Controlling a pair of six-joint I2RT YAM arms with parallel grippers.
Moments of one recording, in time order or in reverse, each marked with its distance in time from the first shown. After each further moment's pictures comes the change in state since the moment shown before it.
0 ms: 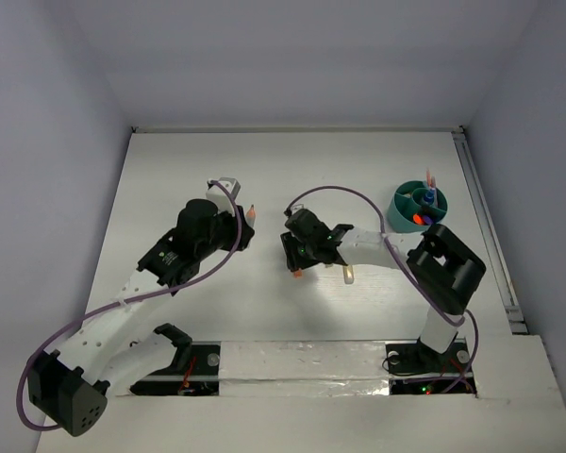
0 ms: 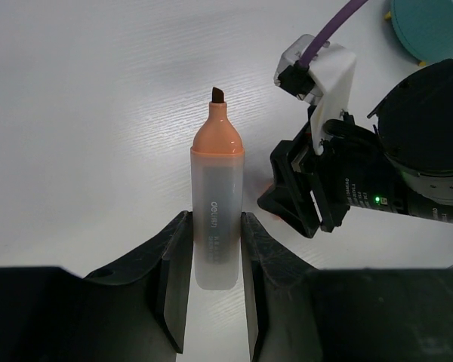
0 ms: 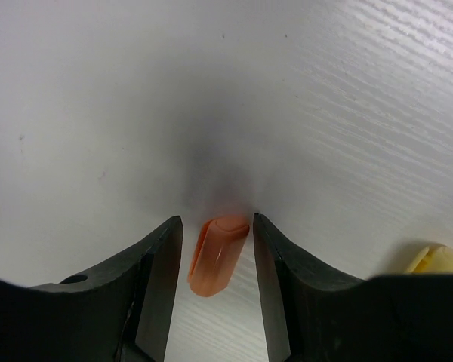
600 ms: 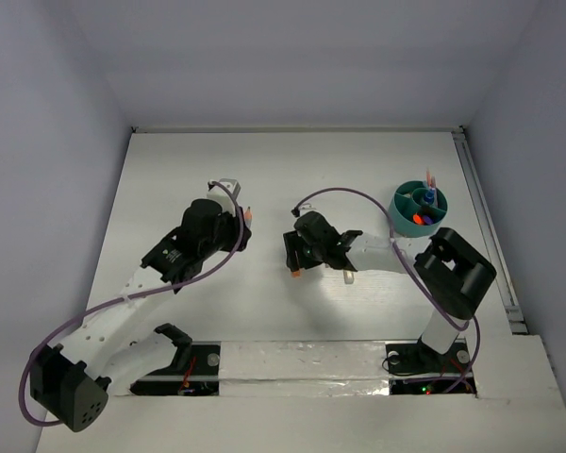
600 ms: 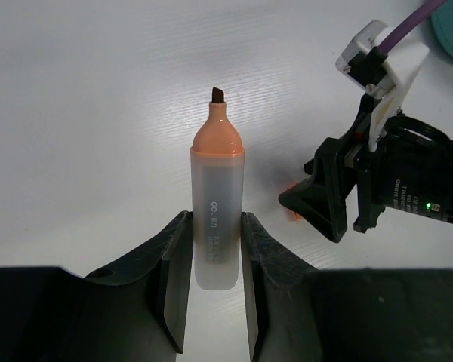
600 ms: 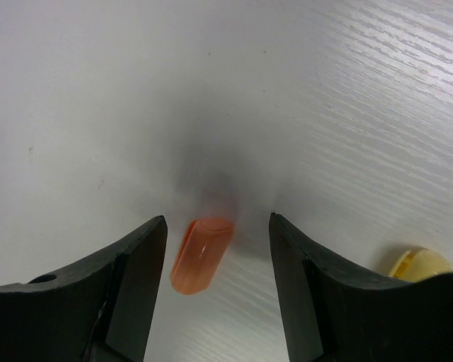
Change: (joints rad) left arm -0.007 0.035 0.001 -0.028 -0.072 -0.009; right arm -0.017 -0.052 -0.115 0.166 0.003 0.010
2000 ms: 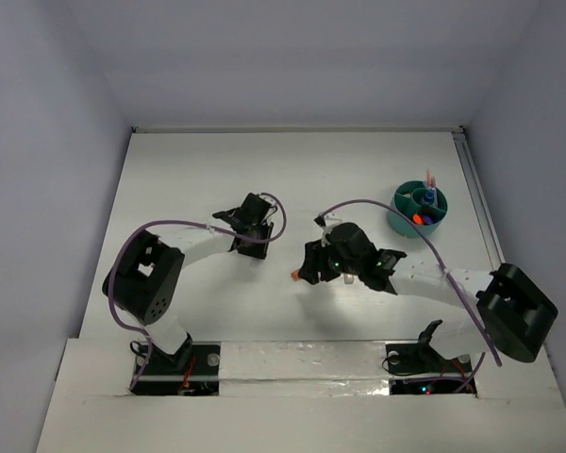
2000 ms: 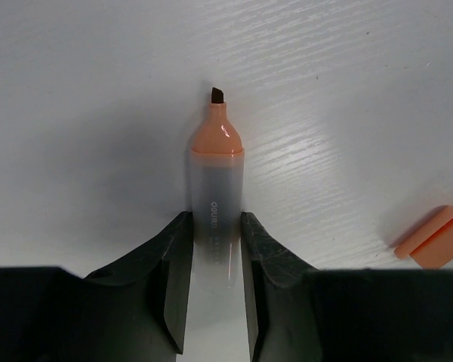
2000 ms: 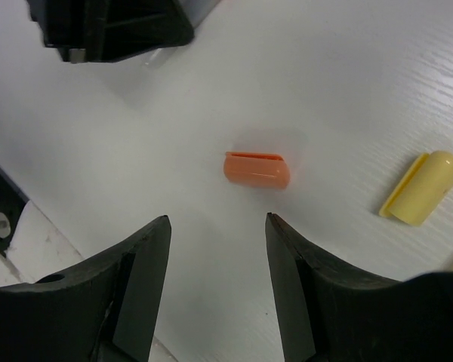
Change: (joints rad) left arm -0.033 0.692 0.137 0.021 0.029 0.051; right arm -0.019 -0.407 -0.294 0.108 -0.227 -0.007
